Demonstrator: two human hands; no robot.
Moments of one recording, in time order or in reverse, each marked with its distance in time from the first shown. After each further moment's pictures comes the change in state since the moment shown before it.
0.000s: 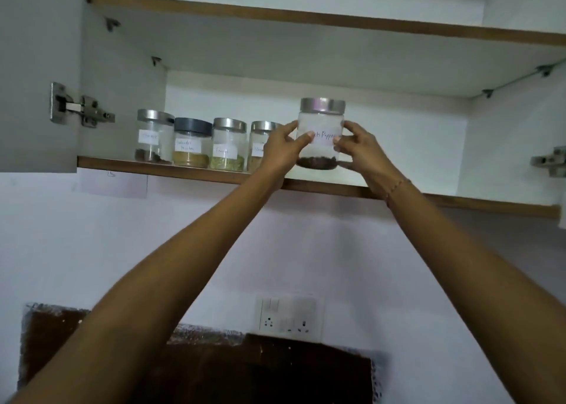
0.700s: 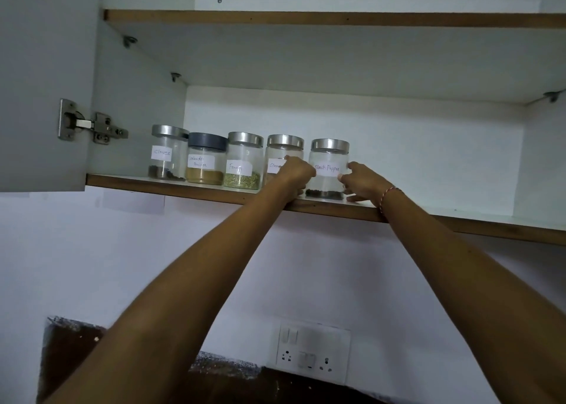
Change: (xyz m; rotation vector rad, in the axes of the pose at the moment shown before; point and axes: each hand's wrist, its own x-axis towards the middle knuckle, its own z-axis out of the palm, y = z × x) left_hand 0.060 -0.038 0.005 0.212 -0.029 -0.377; right_hand 0.076 0.061 0.024 -0.534 -0.138 0.189
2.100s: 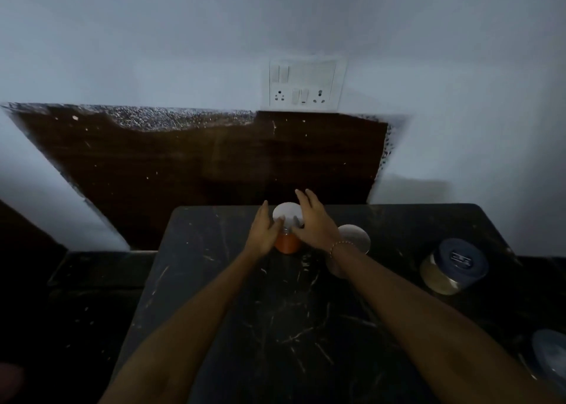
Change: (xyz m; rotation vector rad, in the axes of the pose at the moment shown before) left_hand -0.323 -0.490 0.072 0.227 -0.374 -0.439; right_hand -0.398 0.231 0.348 -0.086 -0.458 0.293
